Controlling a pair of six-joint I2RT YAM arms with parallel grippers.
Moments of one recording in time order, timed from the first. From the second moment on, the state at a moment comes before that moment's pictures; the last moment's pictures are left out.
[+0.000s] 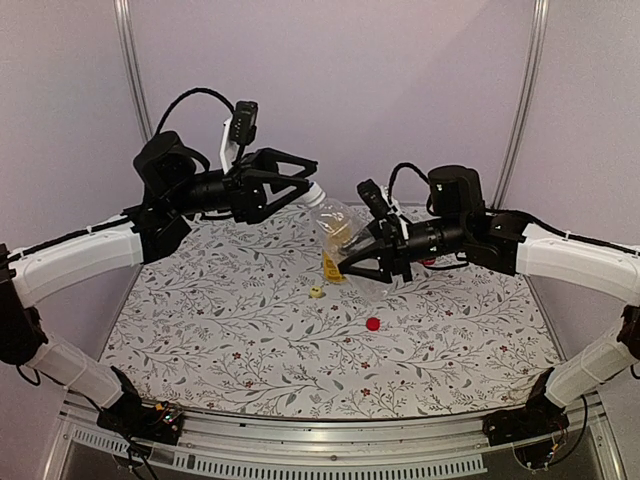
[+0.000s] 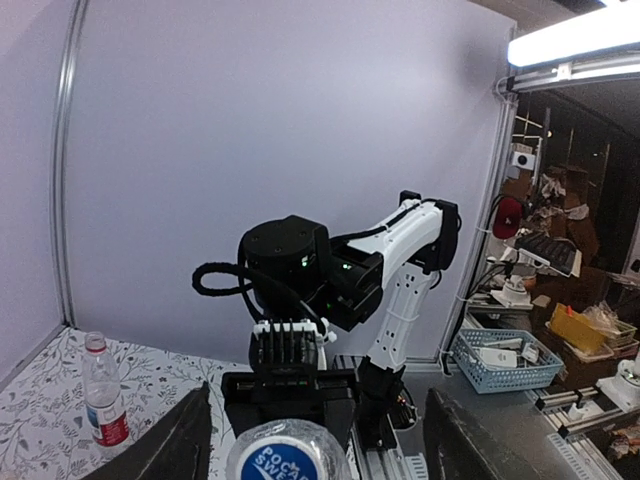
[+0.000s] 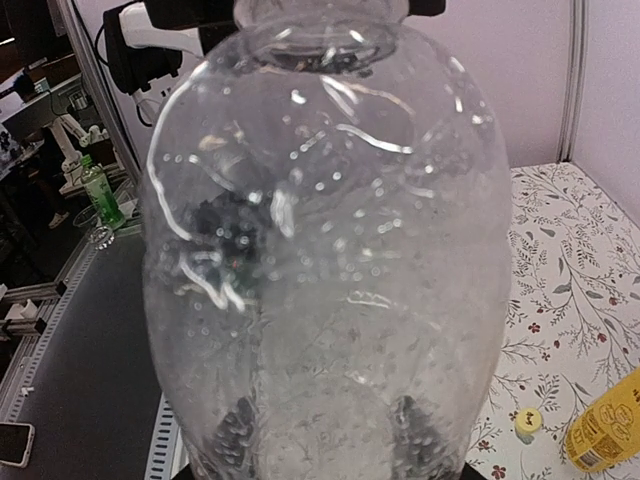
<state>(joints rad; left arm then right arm) -0.71 1.38 1.14 0.55 0.85 -0.41 0.81 1.40 1.13 -0.05 -0.75 -0.06</state>
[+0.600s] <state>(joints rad) -0.73 1.42 1.14 0.58 0.91 -0.41 0.81 1.44 1.14 -0.03 -0.84 -0.03</state>
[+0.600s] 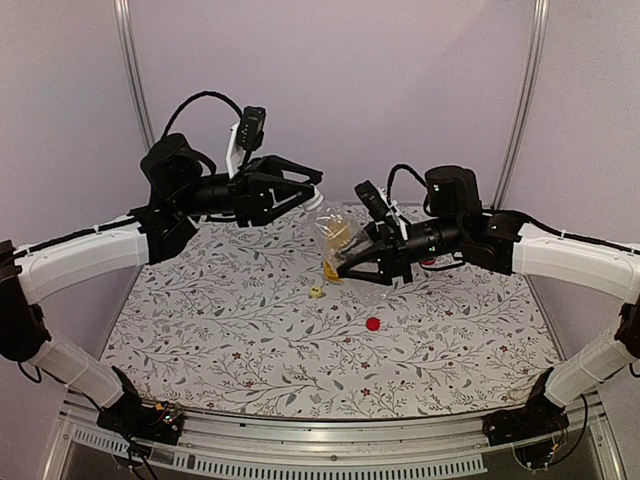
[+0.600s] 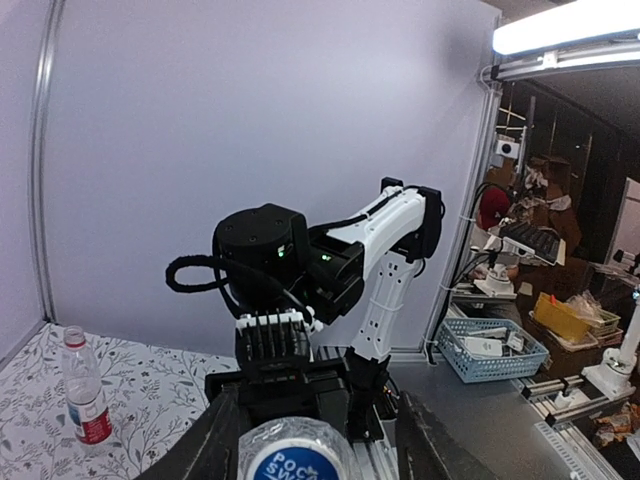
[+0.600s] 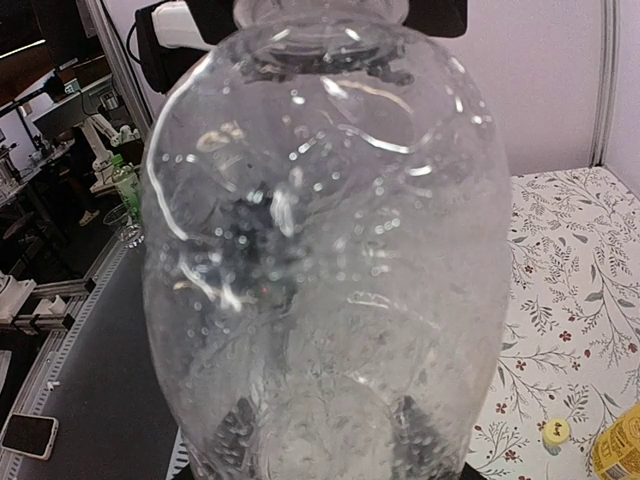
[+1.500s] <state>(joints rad) -0.78 1.45 1.29 0.28 0.38 -0.52 0.82 1.44 1.19 -0.05 -0.35 -0.07</state>
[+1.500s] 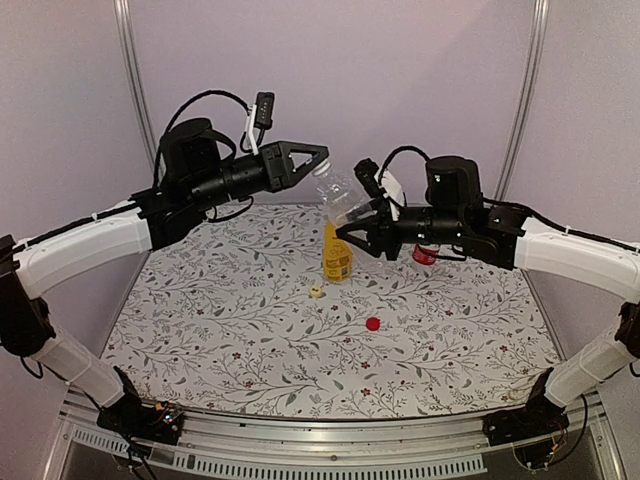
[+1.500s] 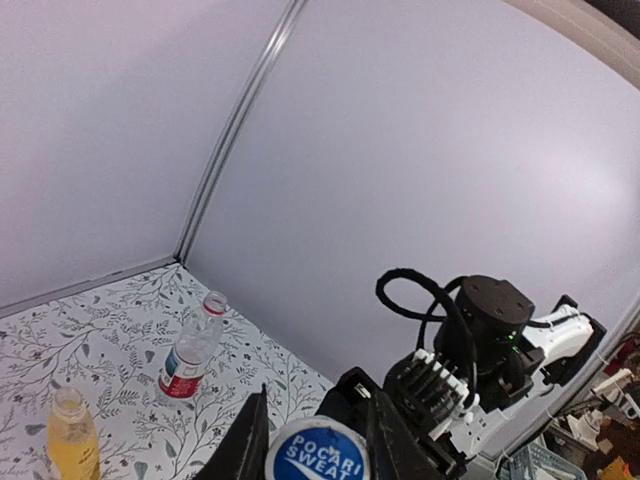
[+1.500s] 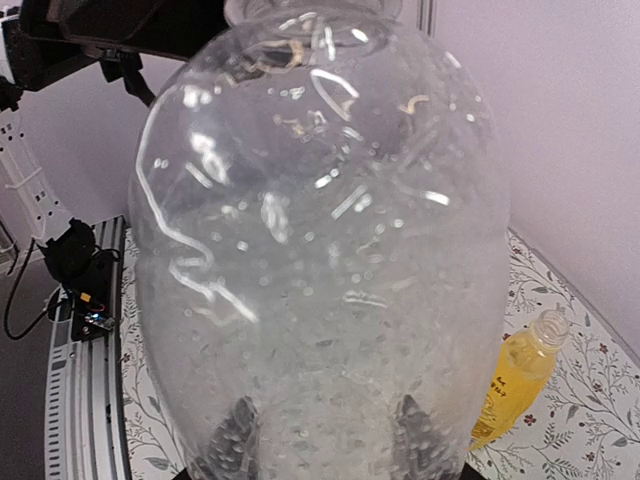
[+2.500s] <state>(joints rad) -0.78 1.40 1.16 0.32 0.28 -0.54 0.84 1.43 1.11 0.02 -0.18 -0.15</state>
